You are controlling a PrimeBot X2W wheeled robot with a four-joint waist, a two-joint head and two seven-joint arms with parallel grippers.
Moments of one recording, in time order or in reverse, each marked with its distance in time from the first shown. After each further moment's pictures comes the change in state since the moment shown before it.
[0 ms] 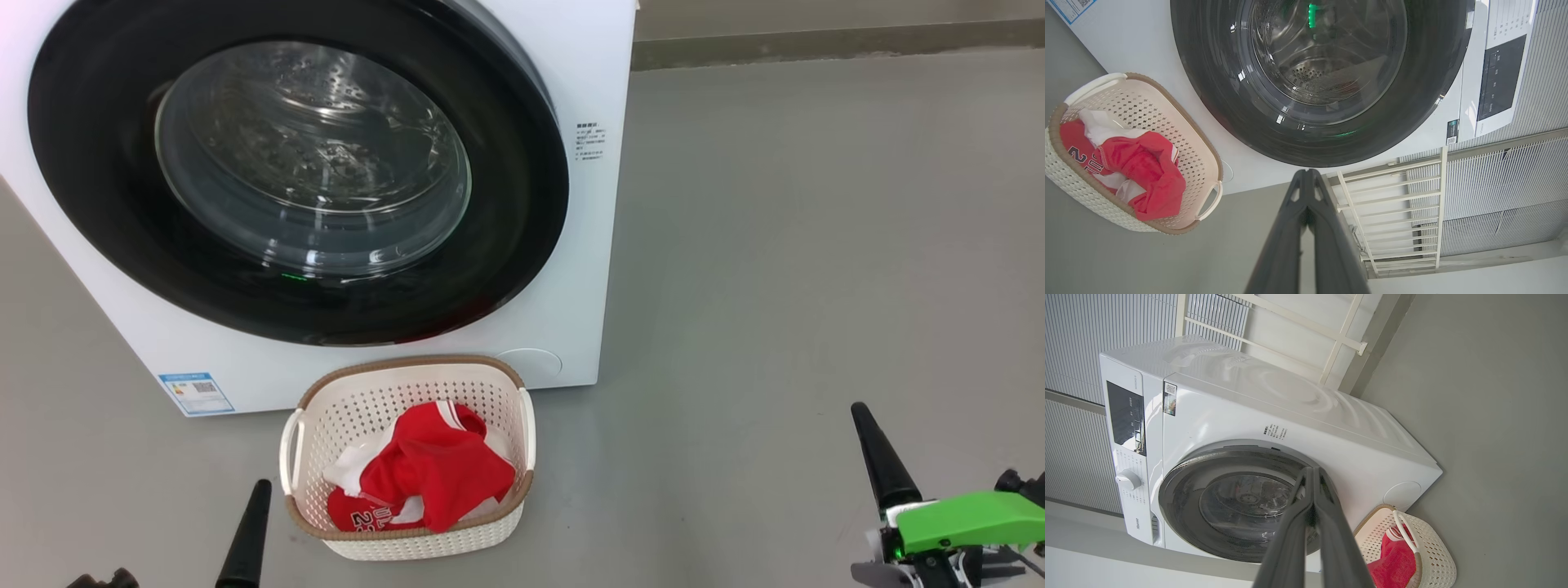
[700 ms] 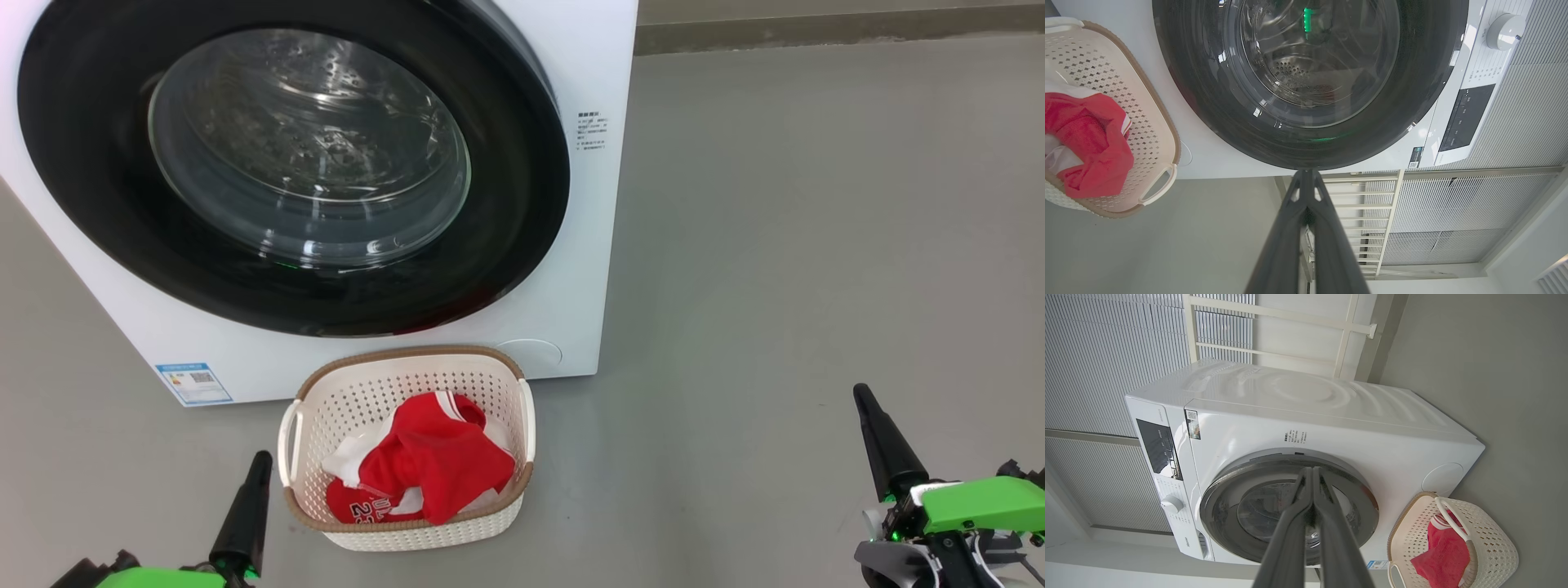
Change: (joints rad) left arm -0.050 0.001 0.005 0.011 -0.247 0.000 0.054; right arm -0.033 -0.004 -0.014 0.001 0.216 0.000 0.058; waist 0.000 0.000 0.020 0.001
